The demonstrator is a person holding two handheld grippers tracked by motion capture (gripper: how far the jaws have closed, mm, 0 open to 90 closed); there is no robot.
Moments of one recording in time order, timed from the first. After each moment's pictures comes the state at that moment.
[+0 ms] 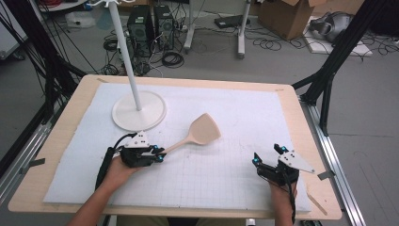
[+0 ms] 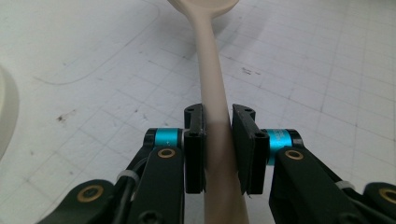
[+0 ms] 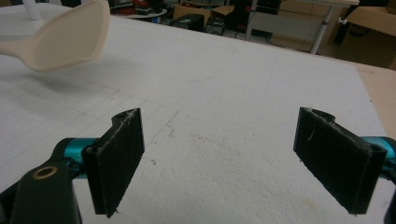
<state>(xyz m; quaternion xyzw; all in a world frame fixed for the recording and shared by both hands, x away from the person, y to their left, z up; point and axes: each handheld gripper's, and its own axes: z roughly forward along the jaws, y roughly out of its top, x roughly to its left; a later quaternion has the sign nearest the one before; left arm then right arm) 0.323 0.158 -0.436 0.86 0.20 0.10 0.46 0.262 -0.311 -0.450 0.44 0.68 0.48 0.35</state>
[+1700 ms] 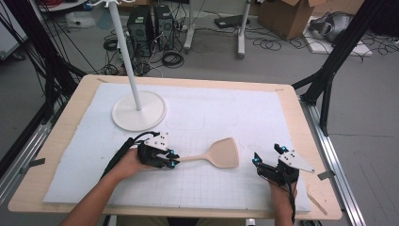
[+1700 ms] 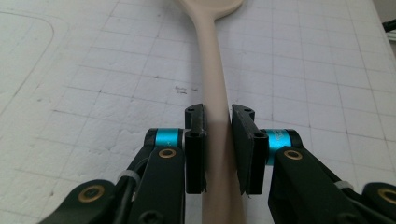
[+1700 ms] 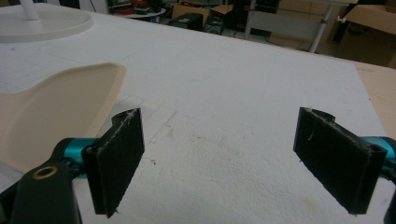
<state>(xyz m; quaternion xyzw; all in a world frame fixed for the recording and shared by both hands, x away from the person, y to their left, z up) 0.341 0.116 -0.432 0.91 0.07 0.02 0.42 0.262 -0.312 -0.450 0.44 0.68 0.47 0.35</state>
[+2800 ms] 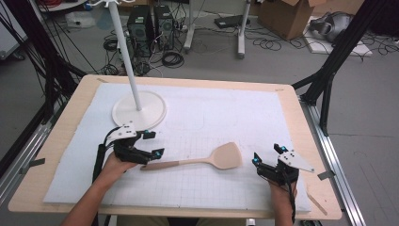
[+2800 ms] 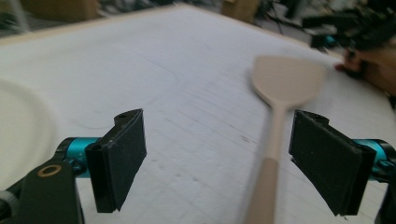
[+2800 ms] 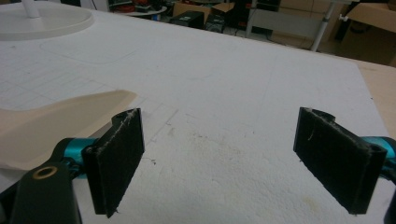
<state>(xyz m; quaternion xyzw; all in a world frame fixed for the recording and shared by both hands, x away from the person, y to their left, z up) 0.326 0.185 -0.422 0.76 0.26 0.10 0.58 0.263 -0.311 -0.449 0.44 0.68 0.47 0.35</state>
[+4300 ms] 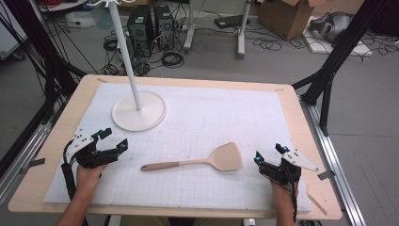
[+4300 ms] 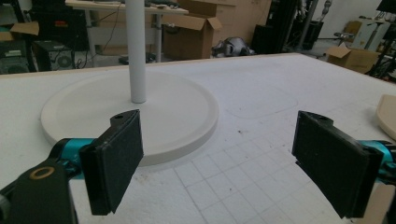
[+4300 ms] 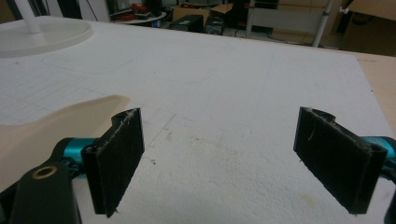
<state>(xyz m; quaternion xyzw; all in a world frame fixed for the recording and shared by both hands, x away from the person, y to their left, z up) 0.297 0.269 -0.438 0.66 0.39 0.27 0.59 0.264 -0.318 -0.449 0.46 0.67 0.49 0.33</state>
